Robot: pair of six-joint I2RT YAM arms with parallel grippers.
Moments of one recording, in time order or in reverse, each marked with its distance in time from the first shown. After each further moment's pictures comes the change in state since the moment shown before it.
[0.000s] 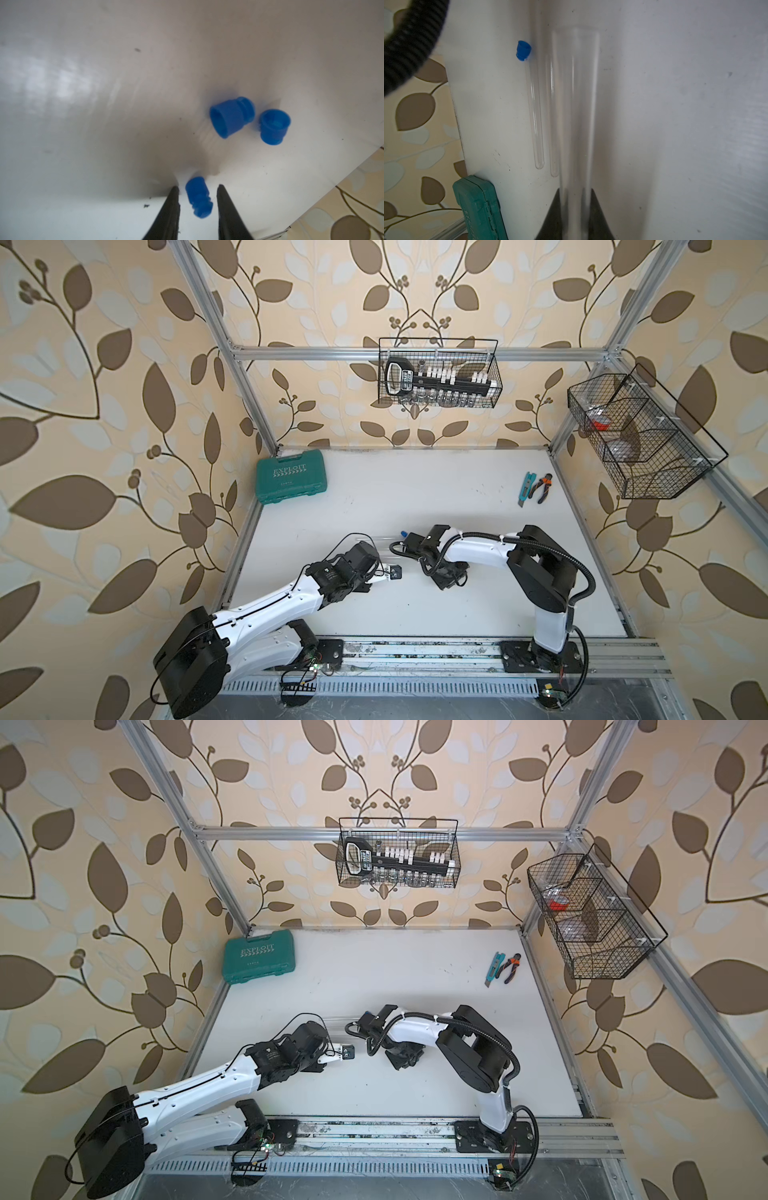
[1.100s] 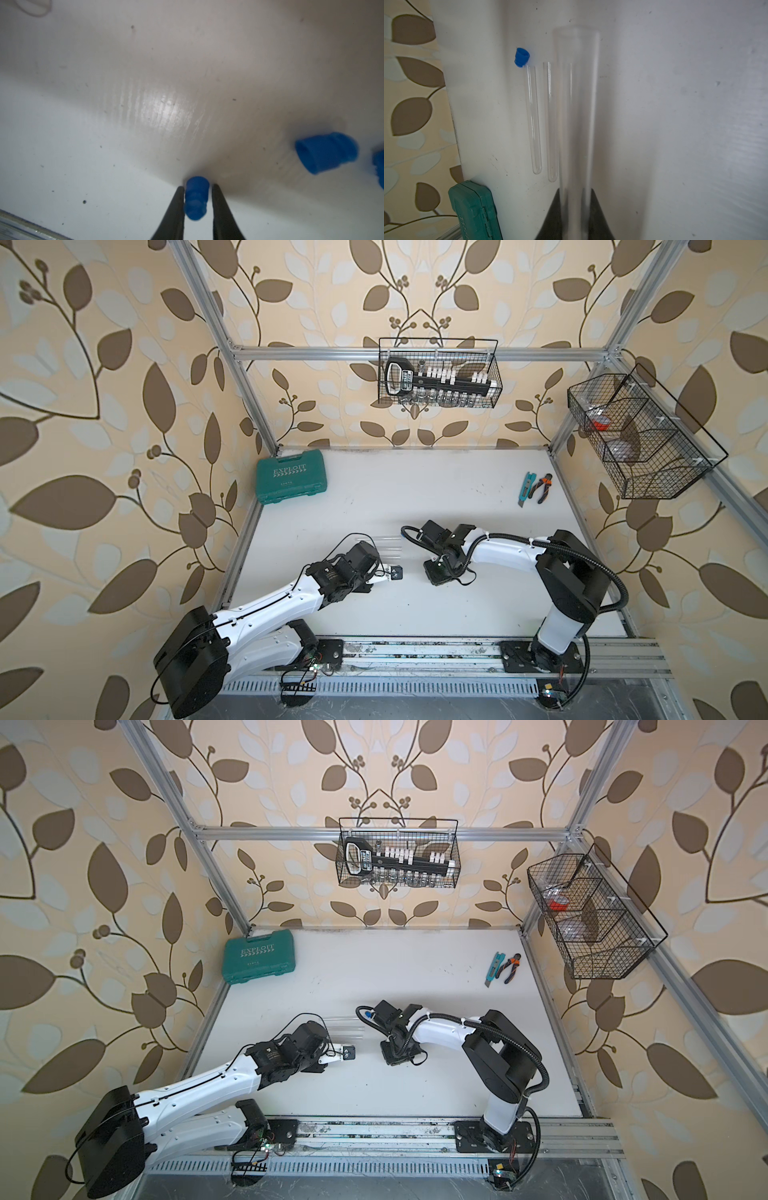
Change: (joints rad) left arm 0.000 0.003 0.000 0.008 0.029 -0.003; right arm -0.102 -0.169 -0.183 0.373 -0.378 0.062
